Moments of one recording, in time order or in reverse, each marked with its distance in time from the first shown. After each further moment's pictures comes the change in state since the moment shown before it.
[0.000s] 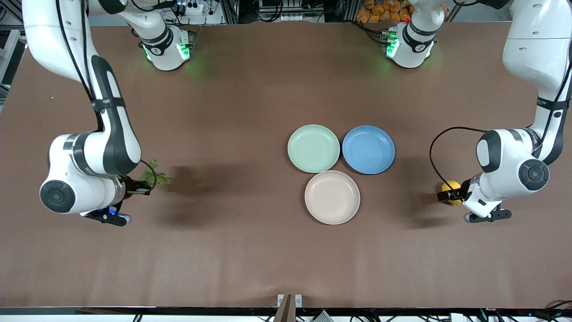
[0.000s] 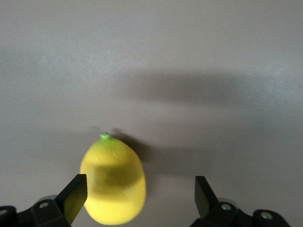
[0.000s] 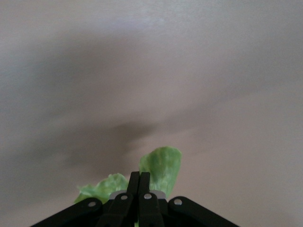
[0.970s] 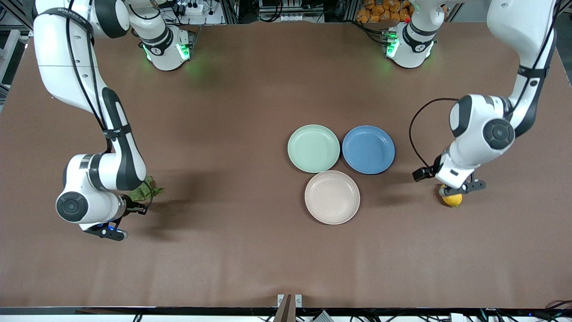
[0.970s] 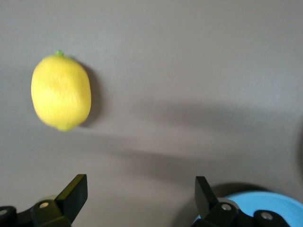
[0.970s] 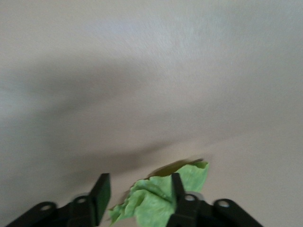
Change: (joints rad) left arm -0.069 -0.320 -0.059 -0.411 0.000 0.150 -0.204; right arm -0.041 0.111 0.008 0.050 -0.089 0.211 -0.003
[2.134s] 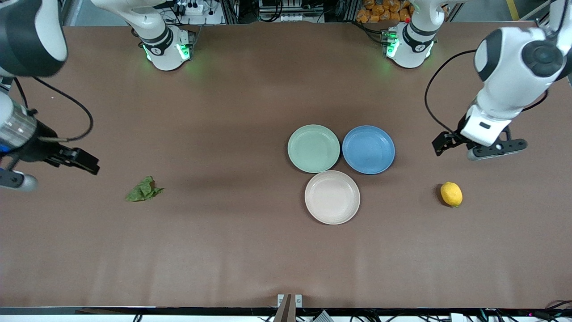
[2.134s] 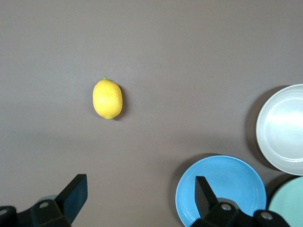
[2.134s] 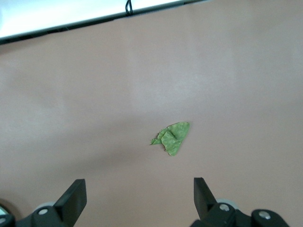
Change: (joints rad) left arm -0.003 -0.317 -0.033 0.104 -0.003 -0.326 0.006; right arm 0.001 -0.505 0.078 0.119 0.001 -0.367 -0.008
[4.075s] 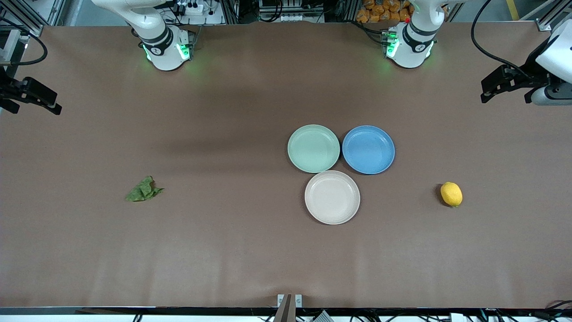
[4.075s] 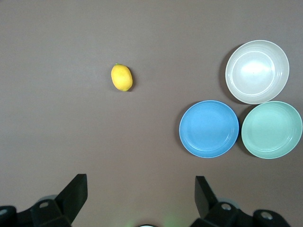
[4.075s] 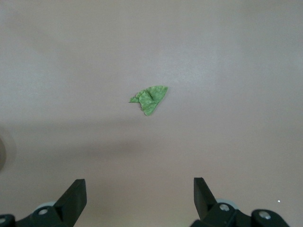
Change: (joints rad) left arm 0.005 -0.004 0.023 0.503 -0.048 -0.621 0.245; right arm -0.036 -0.257 -0.064 -0.188 0.022 -0.138 -0.264
